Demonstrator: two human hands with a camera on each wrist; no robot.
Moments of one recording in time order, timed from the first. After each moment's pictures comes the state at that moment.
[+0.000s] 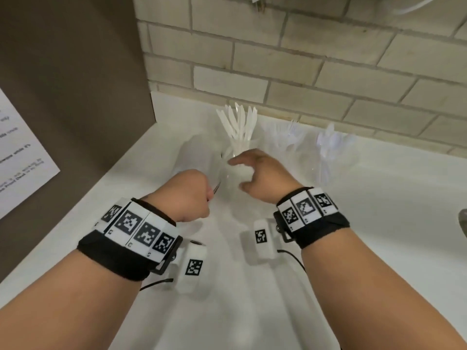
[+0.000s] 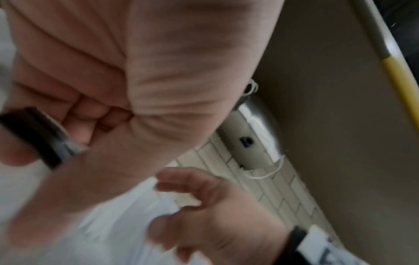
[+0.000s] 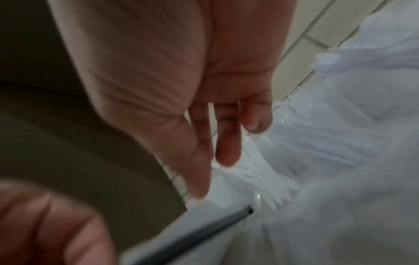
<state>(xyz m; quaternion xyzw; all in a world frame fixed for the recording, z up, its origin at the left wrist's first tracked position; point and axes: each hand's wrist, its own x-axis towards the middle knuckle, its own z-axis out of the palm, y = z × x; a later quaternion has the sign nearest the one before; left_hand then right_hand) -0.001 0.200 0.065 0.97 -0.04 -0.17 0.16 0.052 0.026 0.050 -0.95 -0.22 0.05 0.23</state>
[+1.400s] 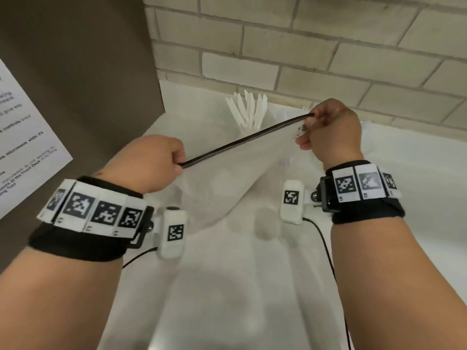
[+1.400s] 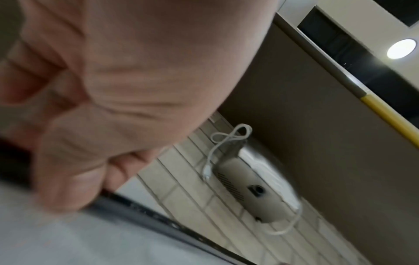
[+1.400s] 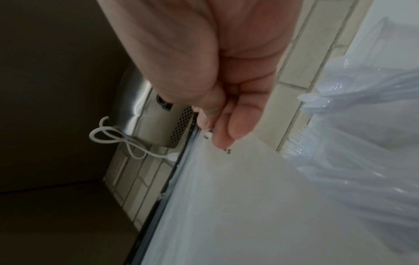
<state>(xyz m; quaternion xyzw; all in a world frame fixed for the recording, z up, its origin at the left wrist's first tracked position) -0.004 0.259 0.085 0.99 0.01 -0.02 0.15 0.066 -0.016 0.093 -0.83 0.06 -0.14 0.53</state>
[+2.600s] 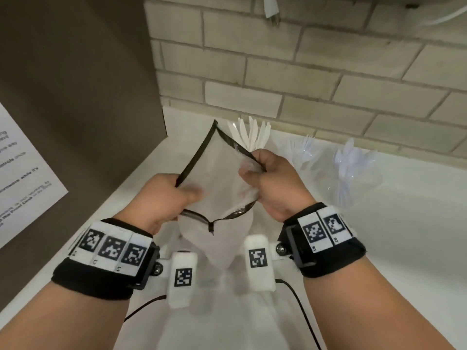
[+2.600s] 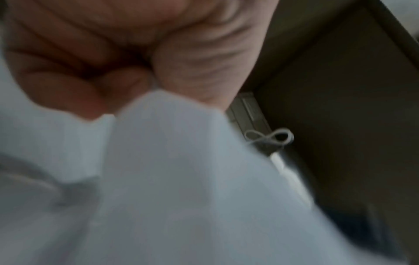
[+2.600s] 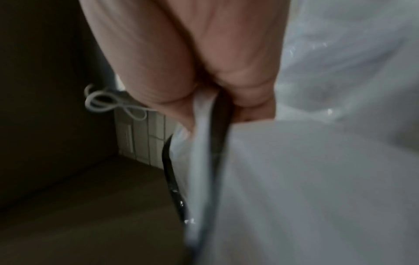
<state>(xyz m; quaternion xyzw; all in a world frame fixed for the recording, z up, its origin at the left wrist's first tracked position) 0.020 0.242 0.055 0.81 0.17 -0.04 0.56 0.062 0.057 0.069 -0.74 -0.04 0.10 0.67</state>
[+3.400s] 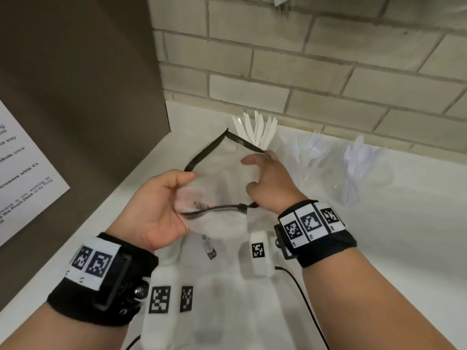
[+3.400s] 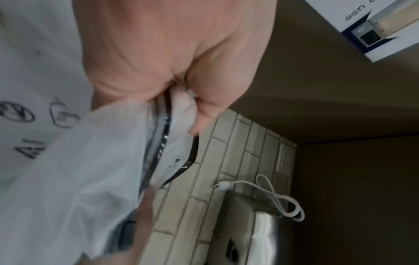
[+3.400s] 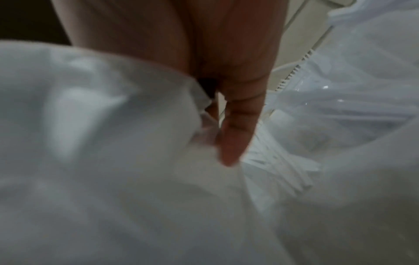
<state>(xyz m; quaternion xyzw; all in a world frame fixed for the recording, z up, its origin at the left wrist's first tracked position) 0.006 0.242 0.061 0.37 0.16 -0.20 0.89 0.076 0.058 0.054 -0.92 -0.13 0.05 0.37</state>
